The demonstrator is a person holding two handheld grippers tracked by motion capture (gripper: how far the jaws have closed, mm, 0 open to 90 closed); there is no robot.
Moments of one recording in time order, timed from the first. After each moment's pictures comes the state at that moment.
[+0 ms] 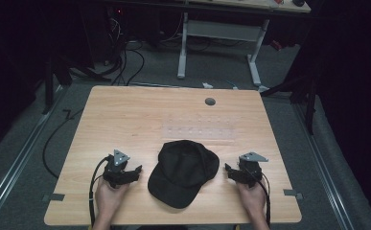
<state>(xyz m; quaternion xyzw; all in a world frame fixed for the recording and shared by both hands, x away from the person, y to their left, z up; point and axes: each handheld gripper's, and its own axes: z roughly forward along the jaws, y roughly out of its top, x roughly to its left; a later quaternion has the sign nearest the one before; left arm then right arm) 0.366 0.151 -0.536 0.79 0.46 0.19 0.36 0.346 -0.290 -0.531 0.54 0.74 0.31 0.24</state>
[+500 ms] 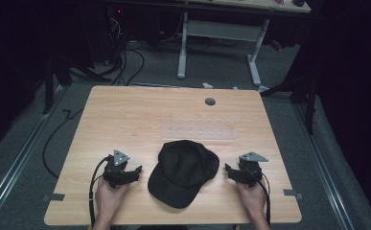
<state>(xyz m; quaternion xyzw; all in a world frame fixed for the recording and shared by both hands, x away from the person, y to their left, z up) 0.366 0.152 -0.536 0.79 0.46 0.19 0.36 0.346 -0.290 -0.531 0.54 0.74 0.31 0.24</state>
